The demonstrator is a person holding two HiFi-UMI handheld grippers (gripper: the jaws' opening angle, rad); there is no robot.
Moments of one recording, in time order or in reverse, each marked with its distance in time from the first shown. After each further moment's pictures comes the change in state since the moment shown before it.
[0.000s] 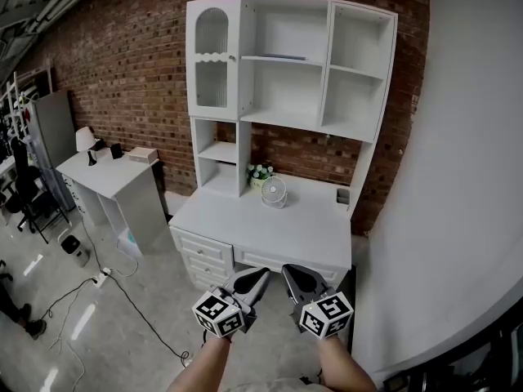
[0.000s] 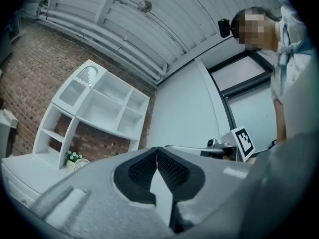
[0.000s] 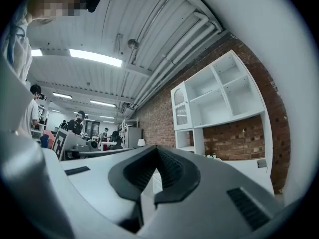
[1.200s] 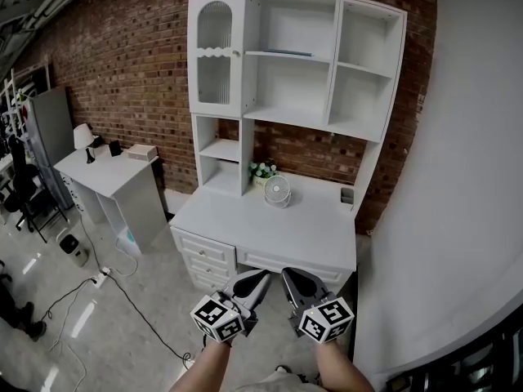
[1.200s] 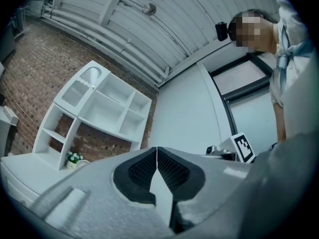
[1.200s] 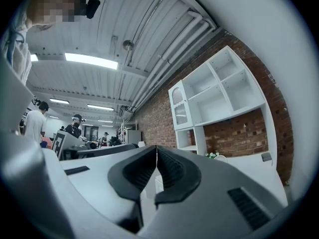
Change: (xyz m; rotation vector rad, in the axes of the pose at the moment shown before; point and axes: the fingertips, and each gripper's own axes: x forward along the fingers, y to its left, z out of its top) left arm -0.005 0.025 0.010 -0.023 -0.028 -0.001; right arm 0.028 0.002 -0.008 0.060 -0.019 -0.006
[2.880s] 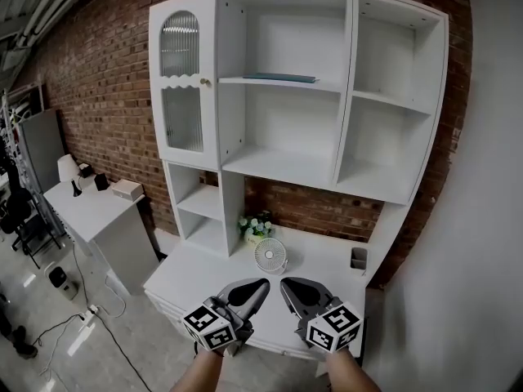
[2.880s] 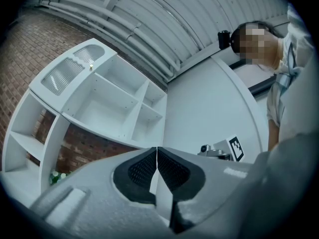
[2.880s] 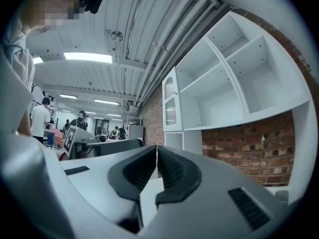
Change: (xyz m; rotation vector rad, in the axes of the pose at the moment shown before) left arm 0.256 0.225 0.009 0.016 -0.008 -0.020; right arm 0.211 -0.261 0.047 -0.075 0.057 0.155
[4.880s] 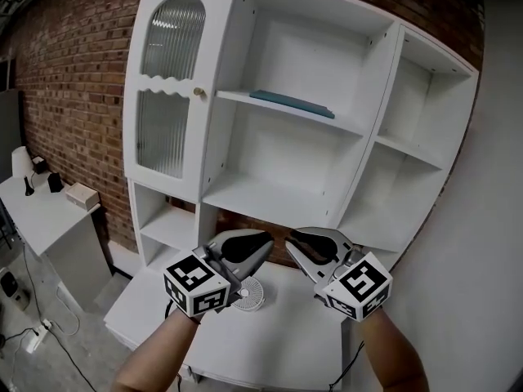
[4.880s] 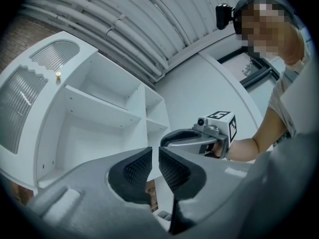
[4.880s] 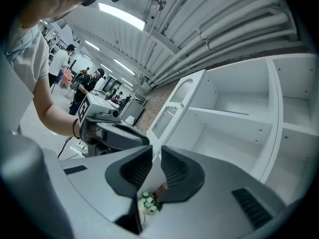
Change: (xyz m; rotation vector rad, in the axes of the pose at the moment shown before) left arm 0.119 0.133 0.150 0.218 0.016 -0.190; right arm 0.143 -0.092 0.168 -0.584 0.176 -0.024
